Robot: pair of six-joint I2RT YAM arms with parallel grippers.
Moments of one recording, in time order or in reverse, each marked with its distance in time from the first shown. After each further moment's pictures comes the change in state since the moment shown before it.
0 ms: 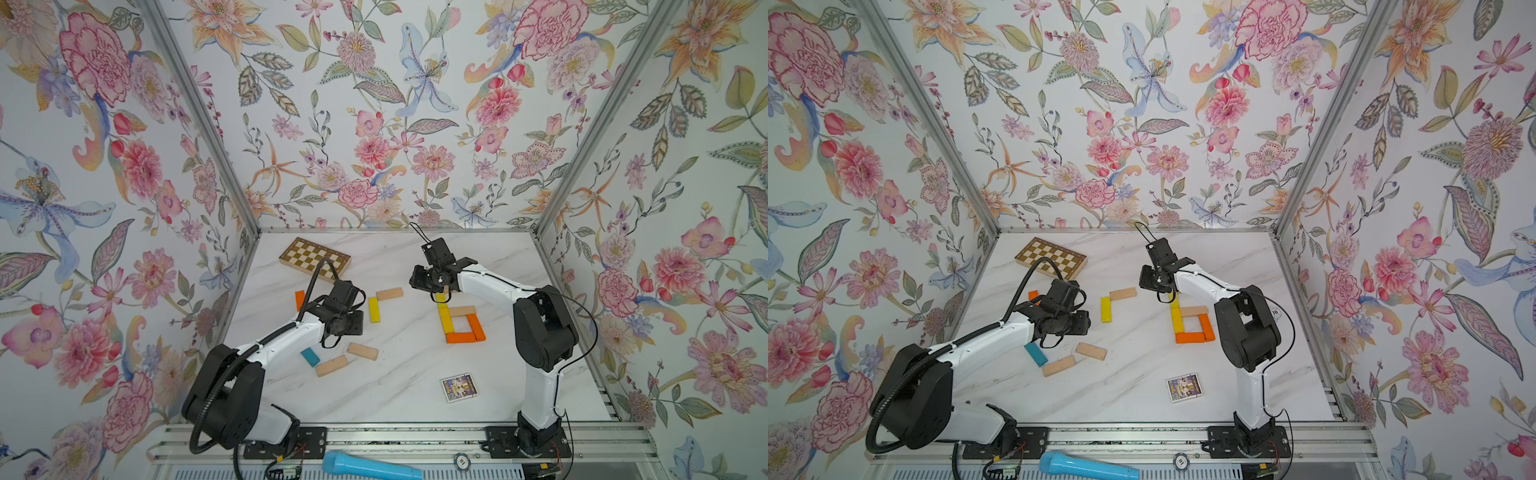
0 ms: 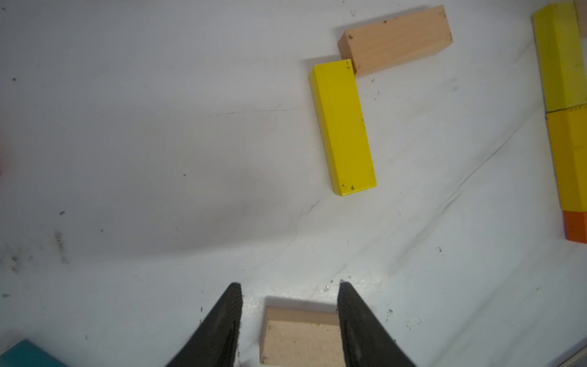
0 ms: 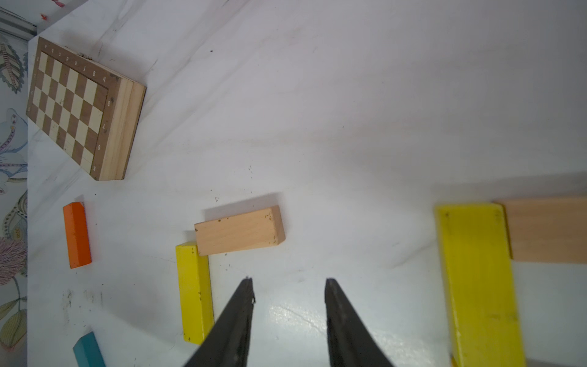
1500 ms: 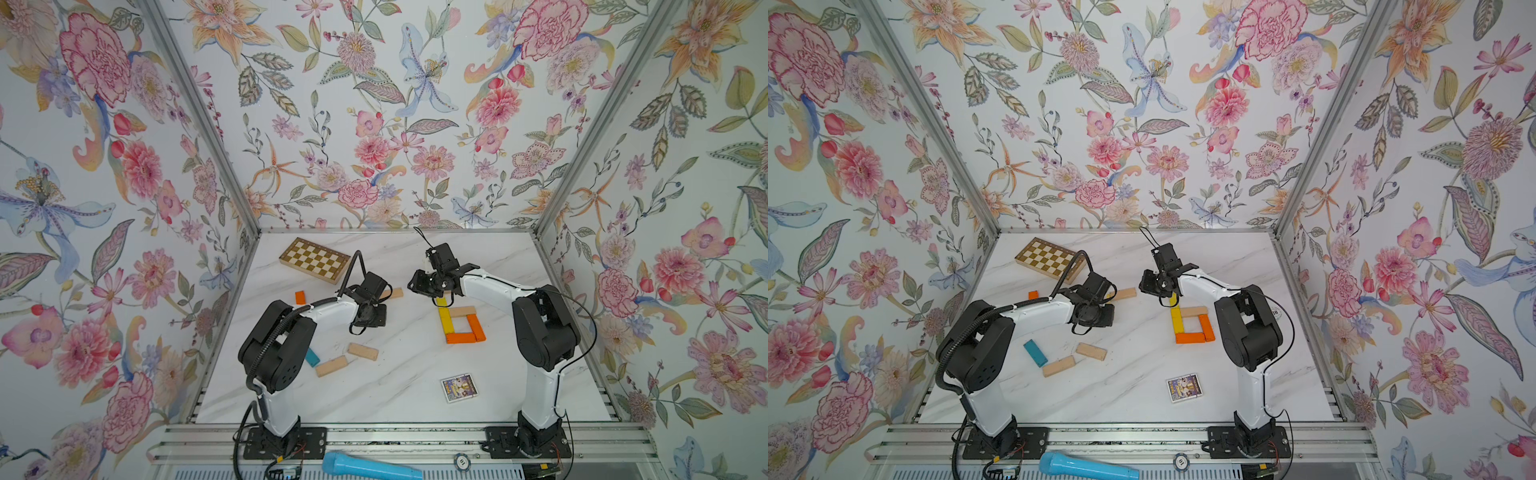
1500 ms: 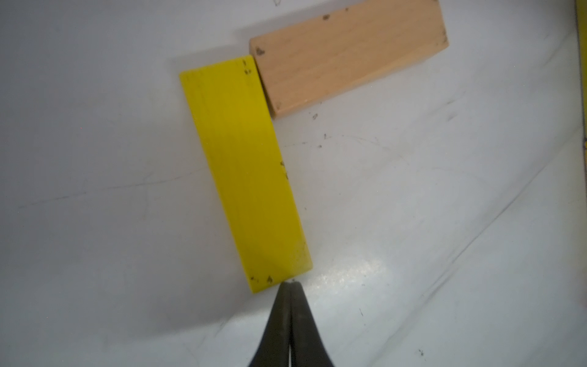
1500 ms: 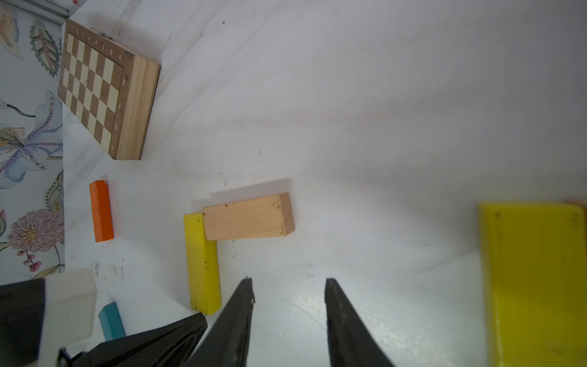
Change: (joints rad) left arm -0.062 0.346 0.227 0.061 0.019 -0.050; right arm -0.023 0.001 -0.082 0.094 -0.115 -0.010
